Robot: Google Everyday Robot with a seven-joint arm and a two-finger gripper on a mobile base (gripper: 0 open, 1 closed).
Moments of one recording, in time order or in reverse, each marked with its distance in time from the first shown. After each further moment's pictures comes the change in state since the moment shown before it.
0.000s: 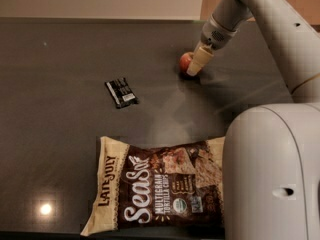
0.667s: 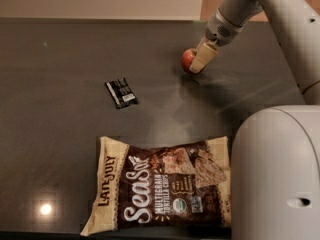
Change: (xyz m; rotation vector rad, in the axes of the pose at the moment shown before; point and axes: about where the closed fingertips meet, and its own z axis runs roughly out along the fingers) arm -0.005 0.013 -0.021 -0.008 -0.032 -0.011
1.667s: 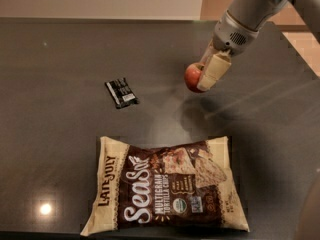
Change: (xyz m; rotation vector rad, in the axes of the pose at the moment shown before) arm 0.014 0.107 -0.038 -0.100 0.060 -0.098
